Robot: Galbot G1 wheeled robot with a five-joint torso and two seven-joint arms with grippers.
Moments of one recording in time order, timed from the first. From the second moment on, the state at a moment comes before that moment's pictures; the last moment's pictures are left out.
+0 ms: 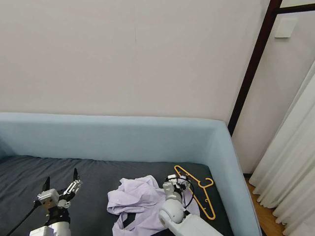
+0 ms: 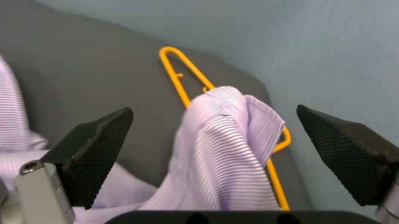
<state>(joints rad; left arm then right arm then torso) 1.51 -1.50 -0.77 -2.02 -0.29 -0.22 -0.15 -0.66 1.42 -0.34 1.21 0.49 -0.48 0.95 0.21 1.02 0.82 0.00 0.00</state>
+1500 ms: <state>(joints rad) 1.53 -1.51 -0.75 -2.04 -0.28 -0.23 -0.16 -0.64 1.22 -0.25 1.28 0.71 0.30 0.18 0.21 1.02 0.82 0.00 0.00</state>
